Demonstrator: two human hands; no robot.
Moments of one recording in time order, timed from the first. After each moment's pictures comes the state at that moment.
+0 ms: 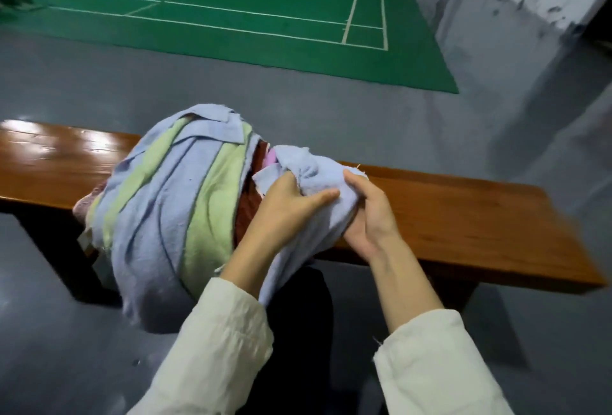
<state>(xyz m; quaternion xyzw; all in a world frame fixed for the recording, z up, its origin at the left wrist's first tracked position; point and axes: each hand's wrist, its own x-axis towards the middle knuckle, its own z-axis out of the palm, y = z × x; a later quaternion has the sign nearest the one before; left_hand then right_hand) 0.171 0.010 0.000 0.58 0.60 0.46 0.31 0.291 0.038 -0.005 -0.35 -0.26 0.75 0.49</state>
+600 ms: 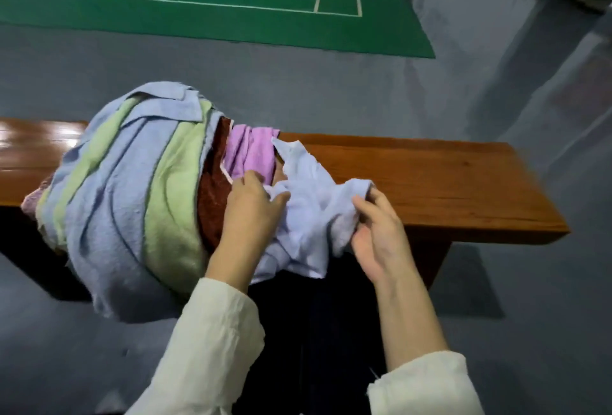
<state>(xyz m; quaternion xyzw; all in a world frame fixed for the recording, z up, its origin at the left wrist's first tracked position) 0.197 0.005 -0.045 0.55 0.74 0.33 0.21 0.358 -0.004 -0.047 -0.40 -0.18 0.67 0.60</state>
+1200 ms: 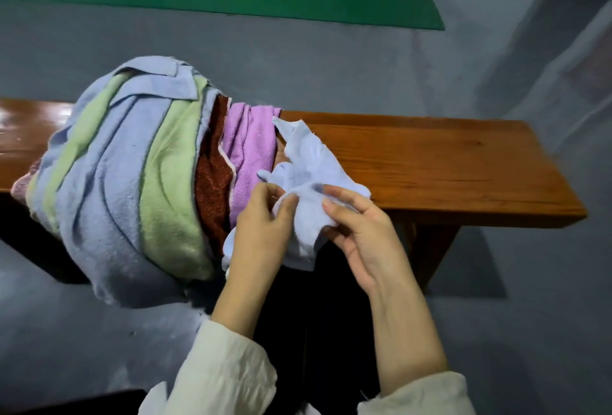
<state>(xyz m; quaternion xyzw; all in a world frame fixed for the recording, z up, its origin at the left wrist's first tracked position) 0.215 -0.031 -0.071 0.48 0.68 0.47 0.31 0.341 -0.026 -0.052 -0.45 -0.25 0.69 0.50</state>
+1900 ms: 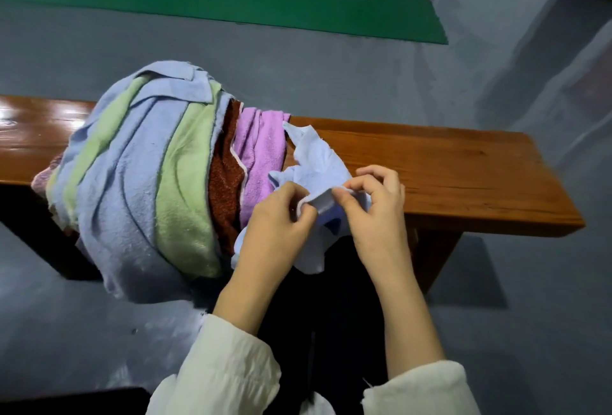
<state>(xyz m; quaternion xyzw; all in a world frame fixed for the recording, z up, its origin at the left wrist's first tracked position) 0.212 -0.045 -0.048 0.59 0.66 0.41 0.24 0.342 -0.027 -0.039 -0.58 -0.61 0.29 0.46</state>
